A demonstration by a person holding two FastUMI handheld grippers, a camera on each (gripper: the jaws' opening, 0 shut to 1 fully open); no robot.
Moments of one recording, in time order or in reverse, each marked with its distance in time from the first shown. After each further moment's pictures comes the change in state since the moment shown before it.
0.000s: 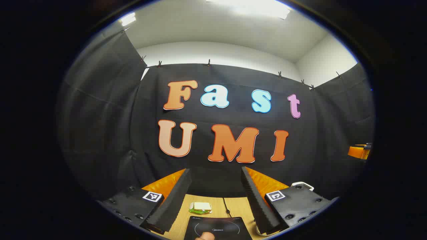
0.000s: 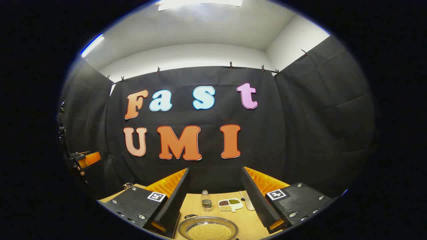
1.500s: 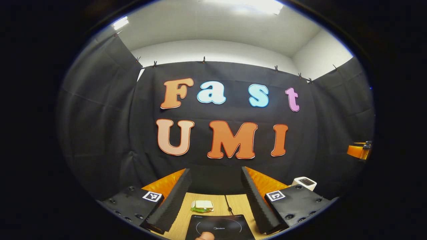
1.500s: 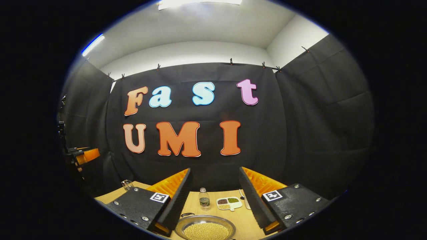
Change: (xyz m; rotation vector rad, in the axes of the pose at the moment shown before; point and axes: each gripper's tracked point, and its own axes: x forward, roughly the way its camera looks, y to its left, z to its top) left arm 0.005 -0.011 -0.009 0.050 0.035 0.002; right arm 0.010 -0.005 -0.024 0.005 0.012 0.038
